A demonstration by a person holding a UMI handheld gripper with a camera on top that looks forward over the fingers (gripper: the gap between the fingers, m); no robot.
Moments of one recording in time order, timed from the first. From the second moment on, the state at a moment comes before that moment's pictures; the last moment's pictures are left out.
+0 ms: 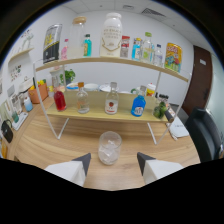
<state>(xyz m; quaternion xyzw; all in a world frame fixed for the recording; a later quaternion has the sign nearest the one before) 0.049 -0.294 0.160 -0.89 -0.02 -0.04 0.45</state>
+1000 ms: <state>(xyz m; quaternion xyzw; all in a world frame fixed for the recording) -0.130 -0.199 0.206 -0.81 -0.02 0.03 0.58</state>
